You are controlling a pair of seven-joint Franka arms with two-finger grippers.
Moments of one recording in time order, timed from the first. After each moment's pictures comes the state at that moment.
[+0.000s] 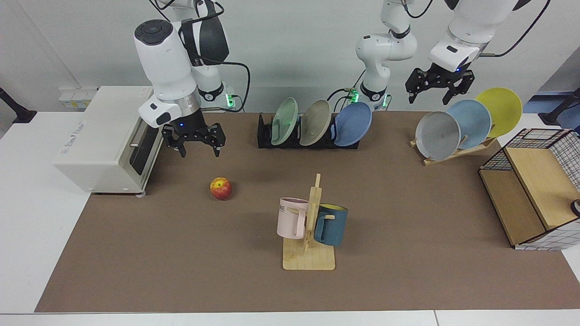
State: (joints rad) left arm -0.01 -0.09 -0.12 -1.59 -0.01 1.43 -0.02; right arm 0.22 0.10 -0.04 -1.70 0.01 1.90 0.21
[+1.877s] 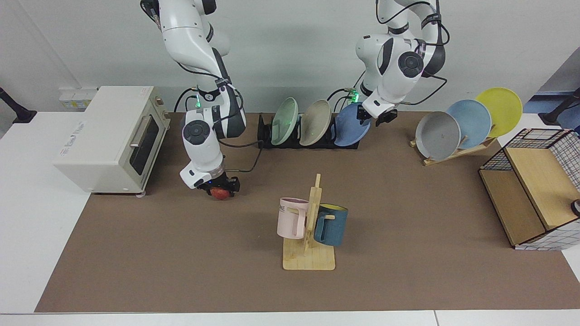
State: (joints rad) left arm -0.02 -0.33 -0.26 -2.45 -0.19 1.86 -0.02; right arm 0.24 0.32 -0.04 -2.04 0.01 2.34 0.29
